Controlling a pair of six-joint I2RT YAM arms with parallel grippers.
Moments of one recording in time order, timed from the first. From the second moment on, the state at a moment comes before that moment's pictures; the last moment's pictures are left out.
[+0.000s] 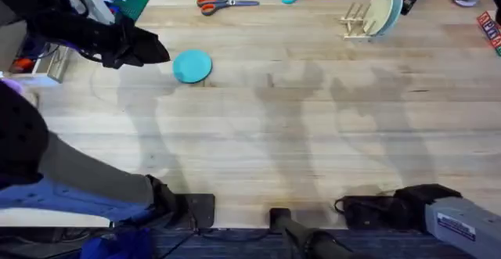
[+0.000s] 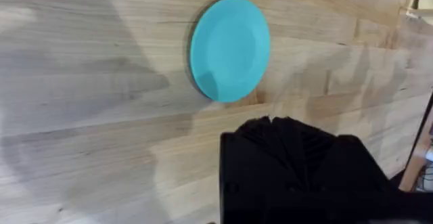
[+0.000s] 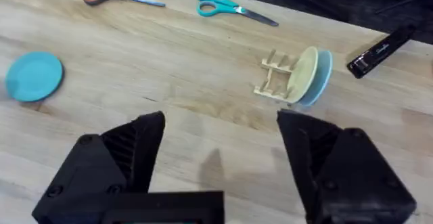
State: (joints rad) left arm 0.45 1.73 1.31 -1.07 0.69 0.20; right arm 0.13 1.14 1.40 -0.88 -0.08 -0.11
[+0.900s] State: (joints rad) left arm 0.45 1.96 1.31 -0.87 0.69 0.19; right arm 0.13 1.14 1.40 -0.88 -0.08 -0.11
